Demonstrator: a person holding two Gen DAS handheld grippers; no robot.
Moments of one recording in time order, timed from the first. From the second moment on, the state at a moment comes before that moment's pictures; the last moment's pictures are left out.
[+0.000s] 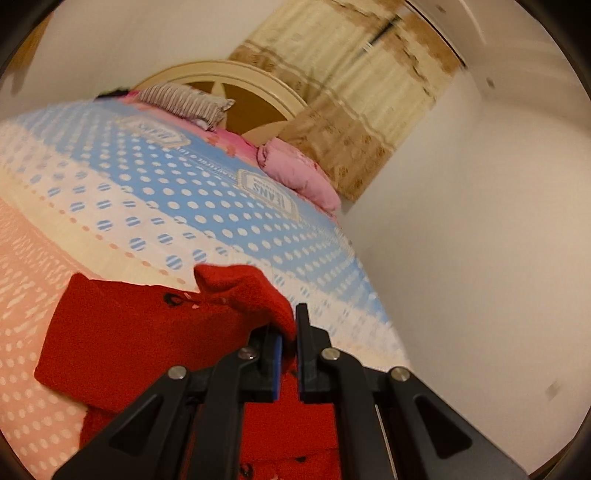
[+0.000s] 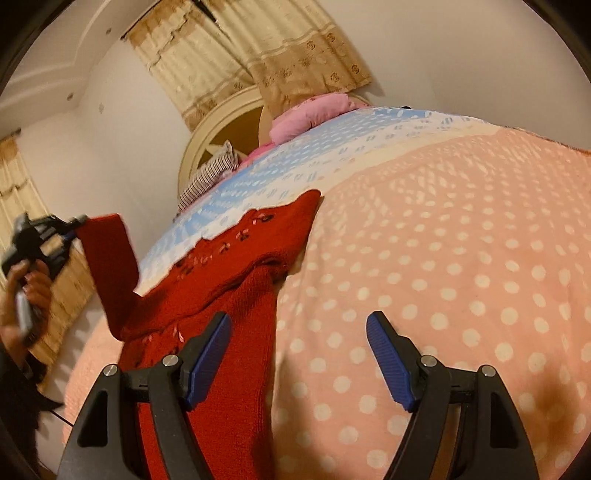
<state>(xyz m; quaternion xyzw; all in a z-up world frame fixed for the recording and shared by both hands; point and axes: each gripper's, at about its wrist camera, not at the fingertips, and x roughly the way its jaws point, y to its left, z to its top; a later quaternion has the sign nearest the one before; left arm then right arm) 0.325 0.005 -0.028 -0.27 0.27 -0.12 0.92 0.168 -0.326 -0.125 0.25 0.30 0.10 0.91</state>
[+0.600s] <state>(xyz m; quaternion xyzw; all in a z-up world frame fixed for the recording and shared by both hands) 0.263 -0.078 -0.066 0.03 0.29 -0.13 0.95 0.165 -0.317 -0.133 0.23 0.30 0.12 0.92</state>
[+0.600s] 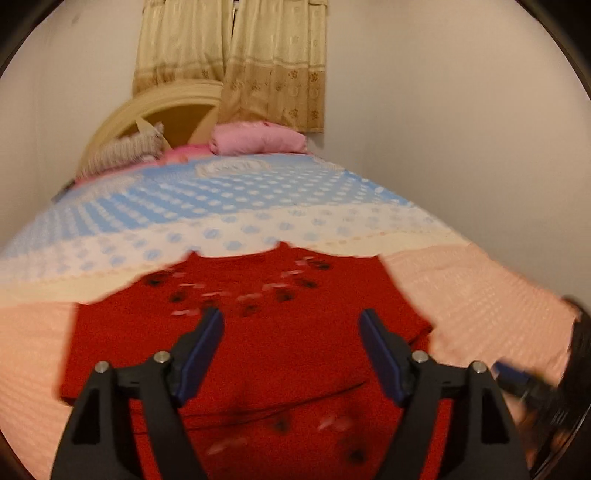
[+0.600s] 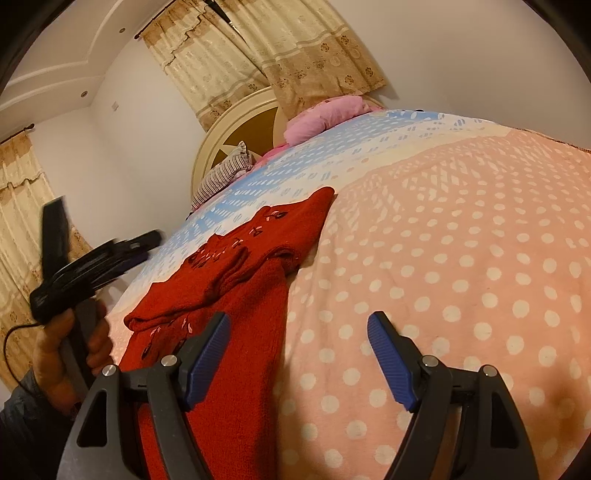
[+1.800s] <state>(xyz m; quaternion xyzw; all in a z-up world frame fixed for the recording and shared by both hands) 0.278 0.106 -0.166 -0.13 0.43 0.01 0.90 0.252 -0.199 -0.070 0.10 0.39 0.19 0.89</state>
